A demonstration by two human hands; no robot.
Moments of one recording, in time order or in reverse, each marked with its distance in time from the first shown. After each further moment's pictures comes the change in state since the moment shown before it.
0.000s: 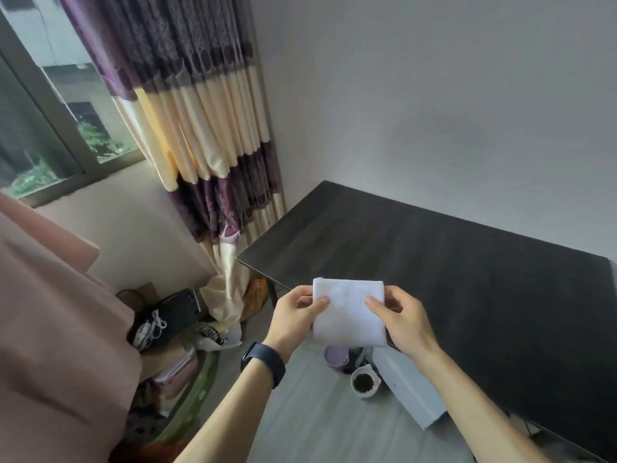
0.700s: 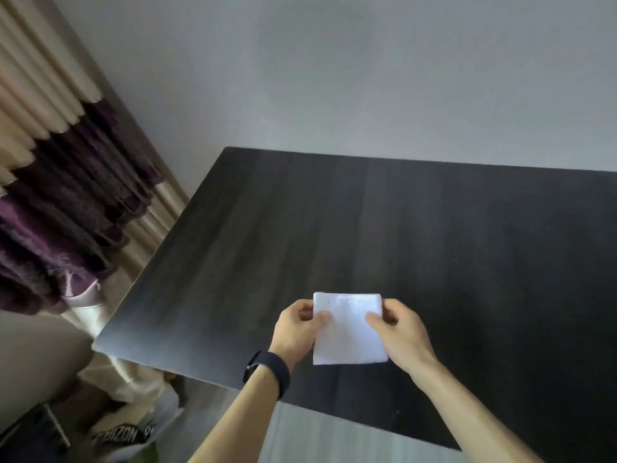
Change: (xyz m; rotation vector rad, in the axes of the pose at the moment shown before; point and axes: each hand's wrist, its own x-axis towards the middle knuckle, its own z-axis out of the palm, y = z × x) left_hand 0.390 -0.157 0.122 0.231 -0.347 -0.248; right_hand 0.305 0.214 0.029 -0.103 0.286 0.416
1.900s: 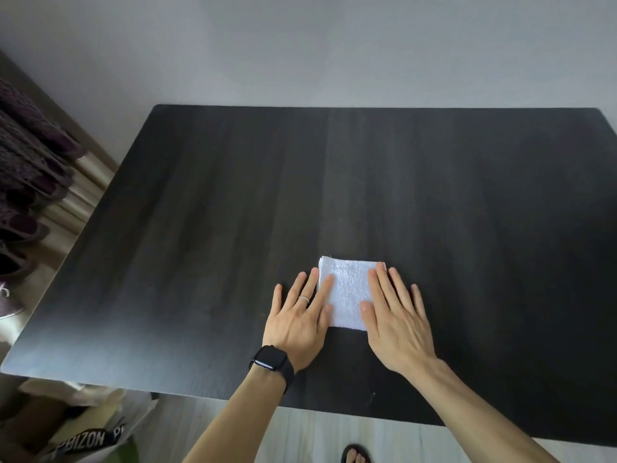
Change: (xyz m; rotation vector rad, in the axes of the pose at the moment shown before) left_hand 0.049 -0.063 0.062 1.206 -0.083 0.560; right_hand 0.041 0.117 0.002 -0.934 0.192 -0.356
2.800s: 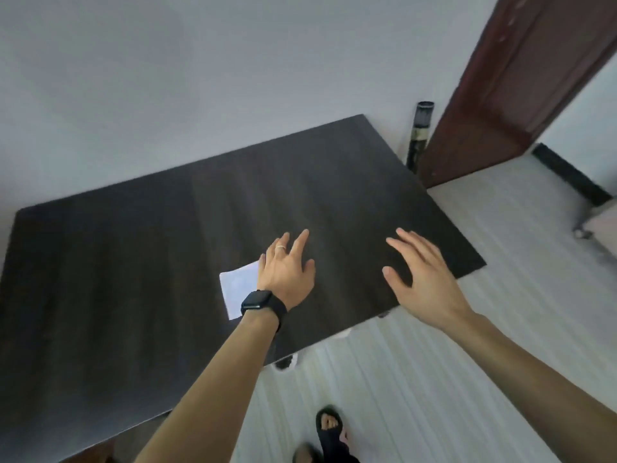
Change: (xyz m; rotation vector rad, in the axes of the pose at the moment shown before) left_hand -0.028 0.220 -0.143 -0.171 -0.060 0.251; right_hand -0.192 0.116 -0.260 0.245 0.194 0.413
